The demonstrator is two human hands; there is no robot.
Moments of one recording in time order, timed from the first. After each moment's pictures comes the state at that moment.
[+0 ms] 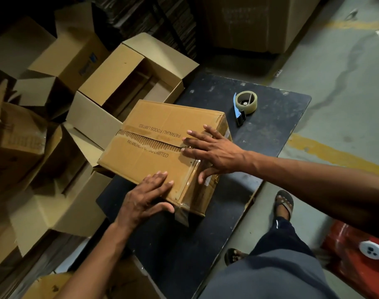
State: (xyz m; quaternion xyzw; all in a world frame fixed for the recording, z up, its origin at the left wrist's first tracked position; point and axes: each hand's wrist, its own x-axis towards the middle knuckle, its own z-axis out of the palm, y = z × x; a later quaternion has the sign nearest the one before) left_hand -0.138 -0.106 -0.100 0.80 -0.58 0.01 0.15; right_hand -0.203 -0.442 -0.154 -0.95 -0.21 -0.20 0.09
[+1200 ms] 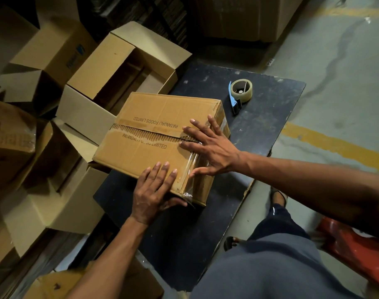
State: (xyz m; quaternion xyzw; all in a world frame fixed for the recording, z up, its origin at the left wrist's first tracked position) left_hand -0.152 -0.114 -0.136 0.78 -0.58 0.22 0.03; right_hand -0.219 -0.407 -0.161 -0.95 -0.12 -0.25 0.15
